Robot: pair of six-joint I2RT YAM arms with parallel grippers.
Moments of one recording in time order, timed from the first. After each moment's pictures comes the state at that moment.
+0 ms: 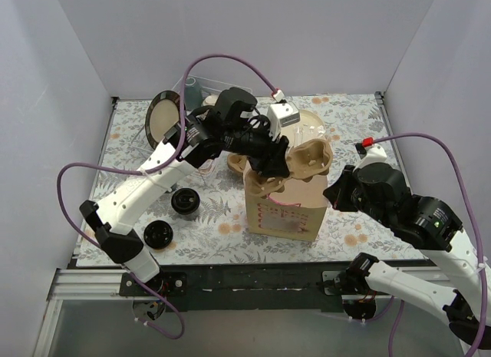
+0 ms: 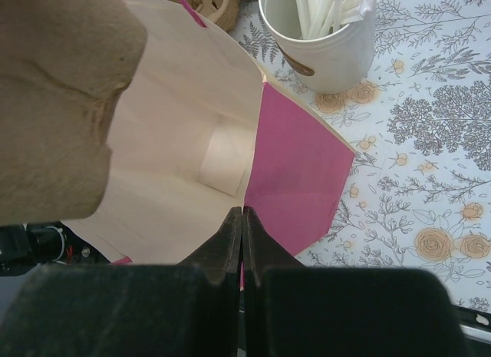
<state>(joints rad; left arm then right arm) -0.90 1.61 1.98 -0.93 0.51 -0.01 0.84 0.76 1.22 -1.09 0.30 0.69</state>
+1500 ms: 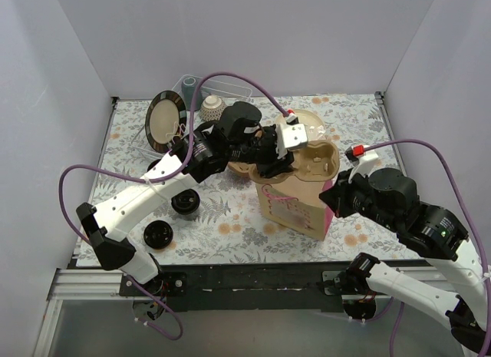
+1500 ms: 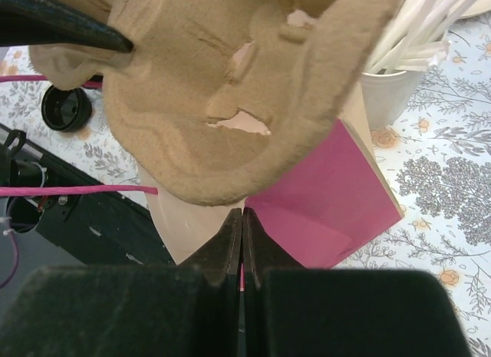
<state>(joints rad) -0.97 1.54 1.77 -0.68 0.35 0.37 0.84 0.68 1.17 -0.98 0.15 0.41</state>
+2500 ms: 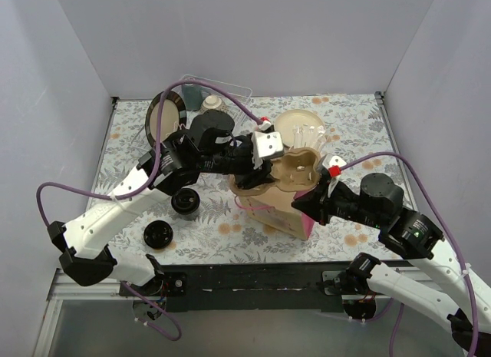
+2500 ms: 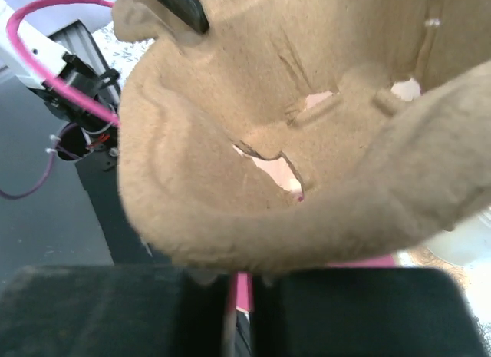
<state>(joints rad) -0.97 1.36 1.69 -0.77 0.37 0.33 0.84 0.62 0.93 -0.58 -0.29 0.12</state>
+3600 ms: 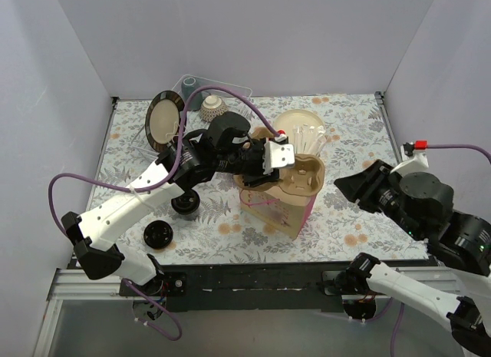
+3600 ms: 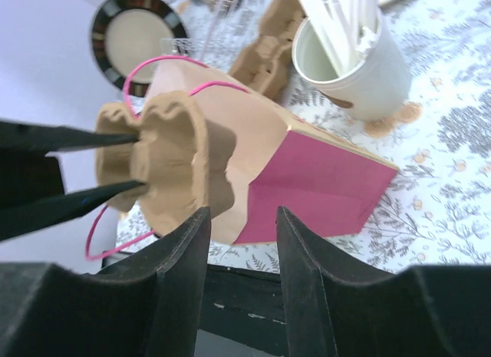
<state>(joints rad) -0.96 1.43 1.67 -0.75 0.36 0.53 0.84 0.61 1.31 -1.07 0.34 0.88</state>
